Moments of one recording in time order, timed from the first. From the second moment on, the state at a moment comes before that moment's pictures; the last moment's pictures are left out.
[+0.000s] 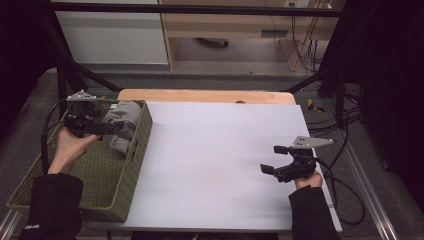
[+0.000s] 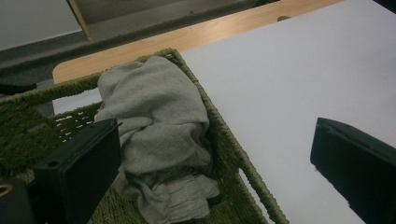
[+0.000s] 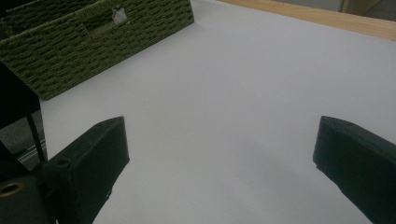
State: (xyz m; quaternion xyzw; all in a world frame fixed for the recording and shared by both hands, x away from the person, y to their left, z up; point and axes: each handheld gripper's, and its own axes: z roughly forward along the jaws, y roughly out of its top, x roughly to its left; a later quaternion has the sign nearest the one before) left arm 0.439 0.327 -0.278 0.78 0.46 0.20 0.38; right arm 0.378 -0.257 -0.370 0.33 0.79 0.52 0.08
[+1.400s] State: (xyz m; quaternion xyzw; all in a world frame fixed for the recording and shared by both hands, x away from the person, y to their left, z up) left arm 0.475 0.334 -0.313 0.78 0.49 0.20 0.33; right arm 0.378 -0.257 -0.370 0.33 0.79 0.52 0.08
